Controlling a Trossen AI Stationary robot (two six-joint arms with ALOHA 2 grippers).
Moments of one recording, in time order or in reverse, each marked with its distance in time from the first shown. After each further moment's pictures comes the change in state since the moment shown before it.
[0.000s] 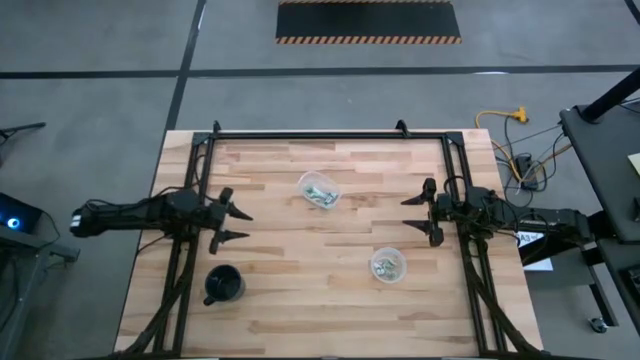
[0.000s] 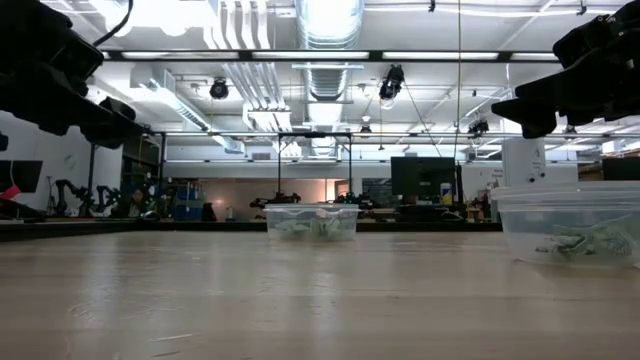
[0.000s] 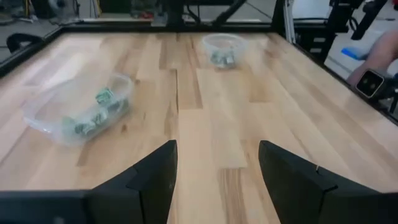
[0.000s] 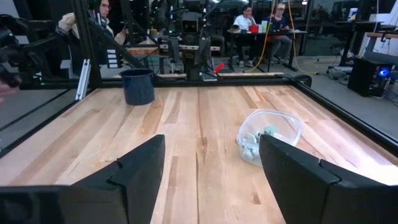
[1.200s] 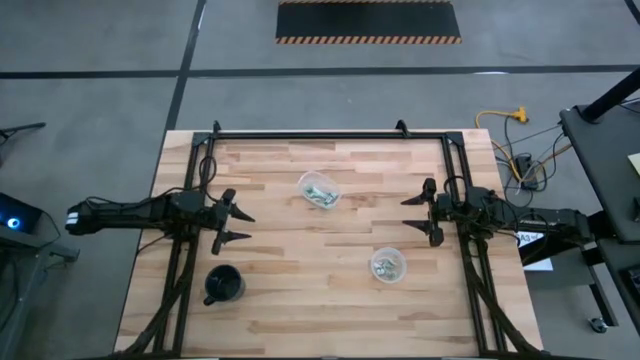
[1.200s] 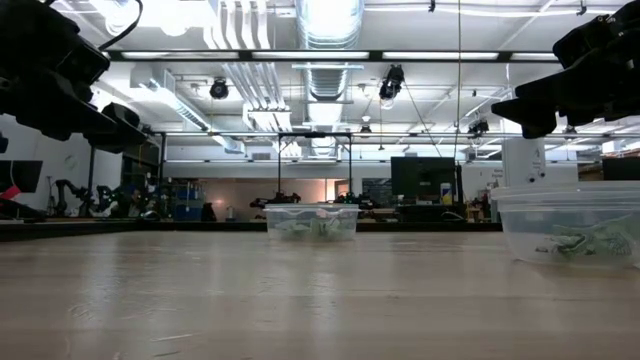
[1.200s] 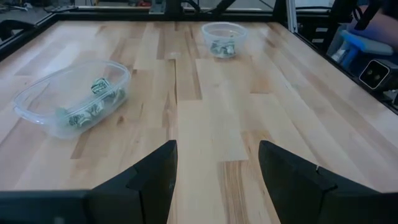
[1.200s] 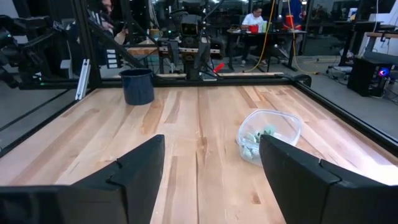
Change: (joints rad) left arm 0.000 0.086 -0.005 0.052 0.000 0.001; right arm 0.000 0.001 0.000 -0.001 0.000 0.000
